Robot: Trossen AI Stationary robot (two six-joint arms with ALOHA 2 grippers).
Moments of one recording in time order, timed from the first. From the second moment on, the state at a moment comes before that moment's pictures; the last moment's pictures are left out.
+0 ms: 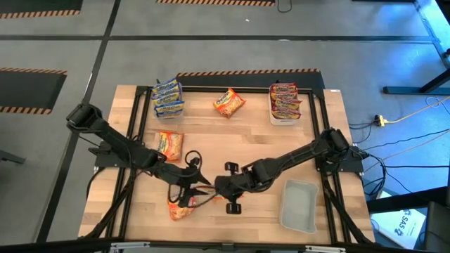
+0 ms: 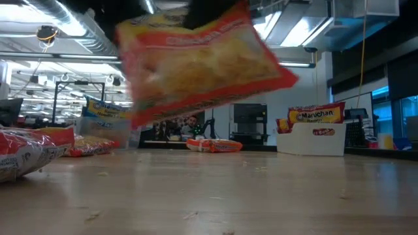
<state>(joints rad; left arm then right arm) -0.49 1.37 0.72 0.19 -0.23 -0.34 0.38 2.01 1.73 -0.67 0.06 0.33</state>
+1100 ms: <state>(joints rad) -0.53 1.27 0.72 0.16 -0.25 -0.34 1.09 1.44 1.28 -1.29 0.58 1.53</state>
